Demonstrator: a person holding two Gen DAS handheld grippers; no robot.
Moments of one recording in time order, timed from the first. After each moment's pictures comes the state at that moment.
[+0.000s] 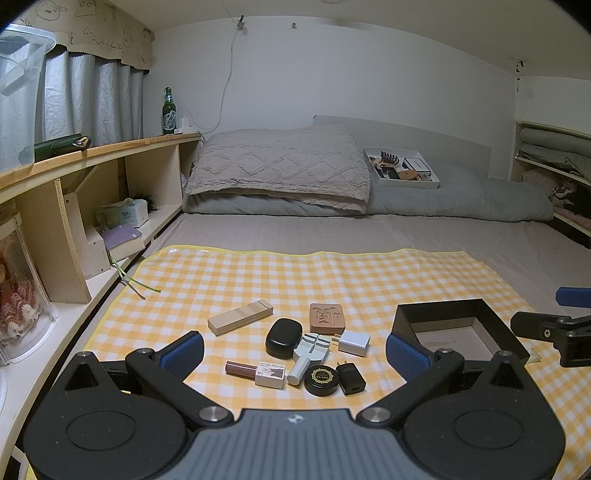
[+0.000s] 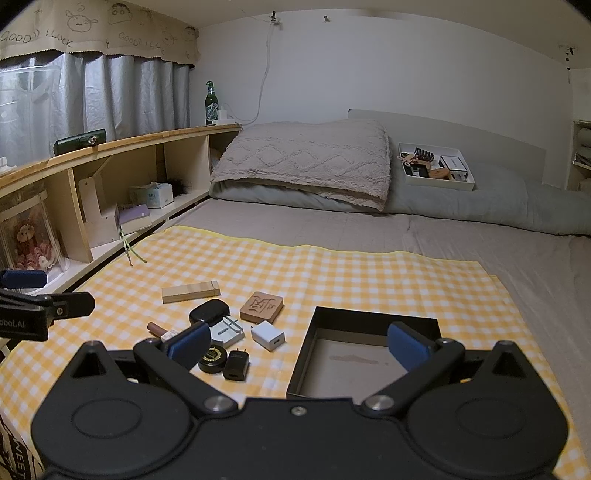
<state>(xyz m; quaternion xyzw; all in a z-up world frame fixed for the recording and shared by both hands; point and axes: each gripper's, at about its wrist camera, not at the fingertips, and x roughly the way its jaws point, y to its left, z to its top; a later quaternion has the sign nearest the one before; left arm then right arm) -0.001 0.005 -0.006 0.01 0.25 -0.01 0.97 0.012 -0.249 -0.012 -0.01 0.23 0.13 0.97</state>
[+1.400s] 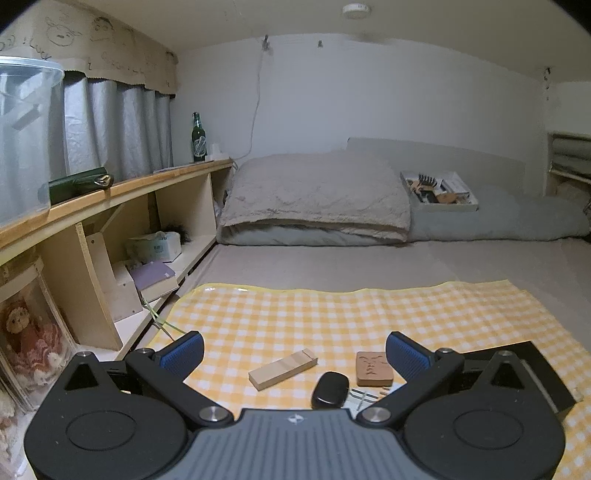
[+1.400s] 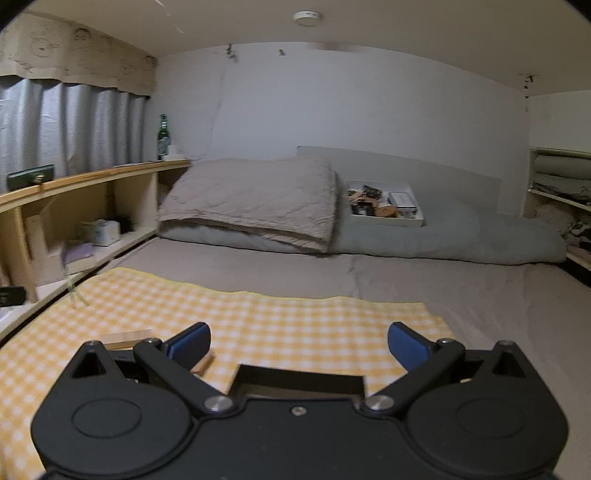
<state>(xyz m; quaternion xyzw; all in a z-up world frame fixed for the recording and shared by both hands) 0.060 0.014 0.029 0.04 0.21 0.05 0.98 0.046 -0.311 0.027 -0.03 0.18 0.05 0.98</state>
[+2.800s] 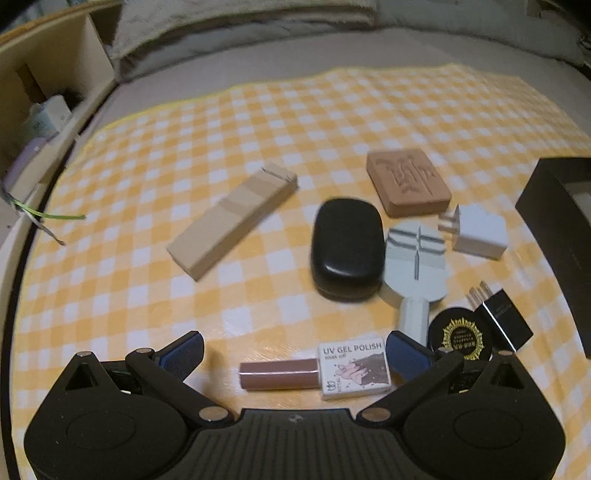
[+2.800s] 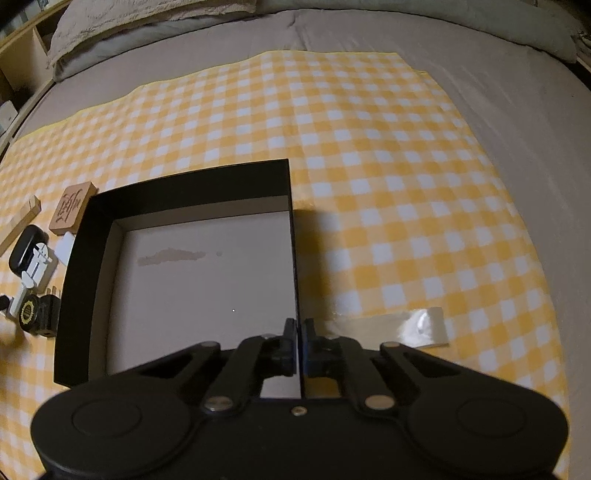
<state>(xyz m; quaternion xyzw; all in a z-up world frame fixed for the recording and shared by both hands) 0.239 0.041 -0.152 0.12 0.51 -0.04 0.85 0.194 -0.386 -0.118 0.05 0.54 -0.01 0.84</state>
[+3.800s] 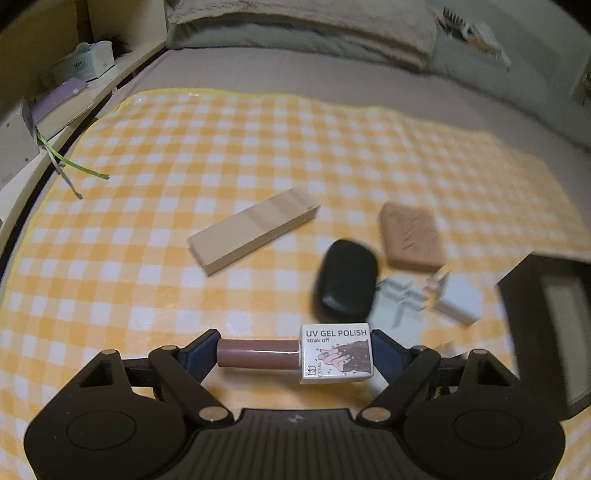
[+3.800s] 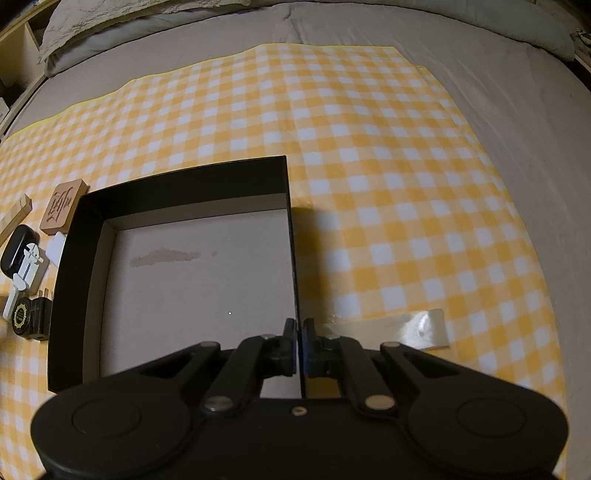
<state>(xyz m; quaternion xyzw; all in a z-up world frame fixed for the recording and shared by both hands) 0.229 0.057 -0.107 -0.04 0.50 -0.01 0.87 0.203 -0.384 -0.124 0.04 0.55 -0.01 0.84</state>
